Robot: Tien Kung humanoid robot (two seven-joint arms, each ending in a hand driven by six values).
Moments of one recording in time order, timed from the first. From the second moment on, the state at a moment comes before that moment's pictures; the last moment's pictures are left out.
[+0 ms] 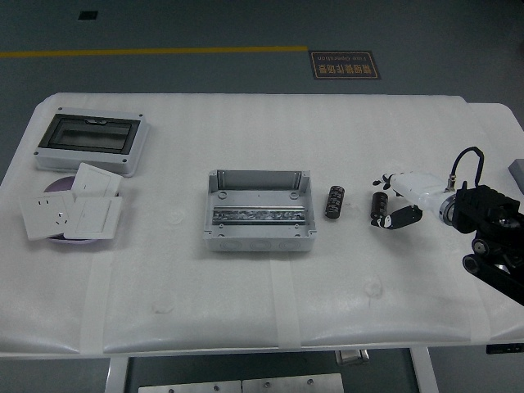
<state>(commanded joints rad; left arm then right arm) -0.01 0.16 -0.58 -0.18 0.67 -0.04 0.37 0.62 -0.65 0.48 1.20 -1.81 -0.01 -0.18</state>
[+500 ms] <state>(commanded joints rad) -0.01 0.16 -0.56 -0.18 0.65 -0.04 0.36 0.61 -0.65 0.47 1.18 -1.81 -0.03 -0.17</state>
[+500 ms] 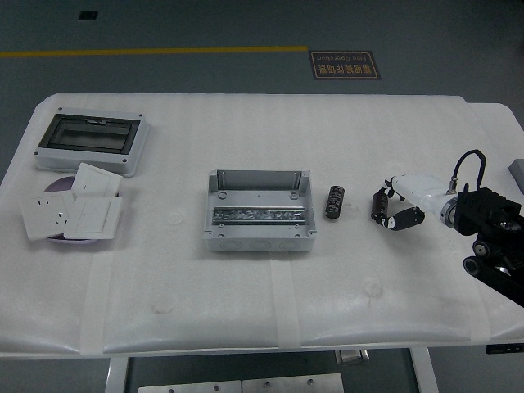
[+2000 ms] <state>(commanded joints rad) -0.01 0.16 -0.89 -0.18 0.94 -0.05 0.45 0.47 -0.41 0.64 1.45 -1.76 -0.24 -0.08</state>
